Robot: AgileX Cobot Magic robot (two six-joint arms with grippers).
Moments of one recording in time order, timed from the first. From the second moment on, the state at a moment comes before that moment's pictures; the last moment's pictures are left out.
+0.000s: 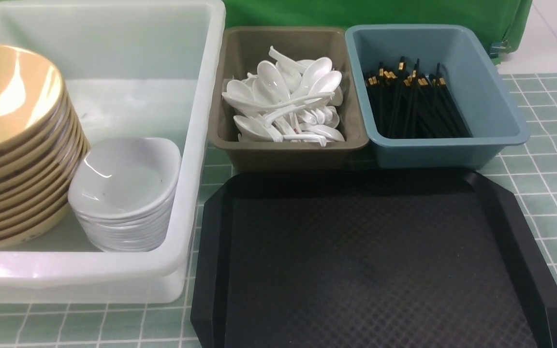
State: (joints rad) right arm 0.05 -0.01 -0.01 -0.04 0.12 0.07; left arm -0.24 0.09 -0.25 1.04 0.33 -0.80
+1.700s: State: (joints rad) right arm -0.03 -0.01 0.02 0.03 0.33 0.07; left arm 0.06 -0.02 0.01 0.04 0.14 -0.05
